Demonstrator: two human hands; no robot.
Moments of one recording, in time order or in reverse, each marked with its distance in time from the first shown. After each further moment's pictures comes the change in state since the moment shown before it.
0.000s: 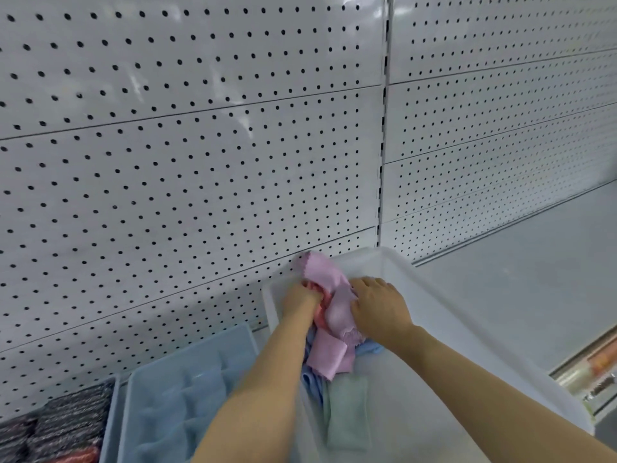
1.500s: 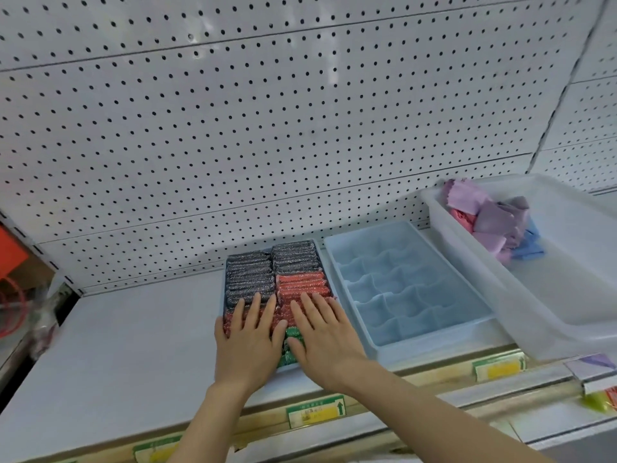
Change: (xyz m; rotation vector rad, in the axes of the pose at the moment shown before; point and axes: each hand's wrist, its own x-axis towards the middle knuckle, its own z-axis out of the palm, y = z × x) left_hand -0.255 -0.386 -0.257 0.740 0.222 0.055; right_hand -0.224 -0.401 0.068 -0.002 -0.396 -0.482
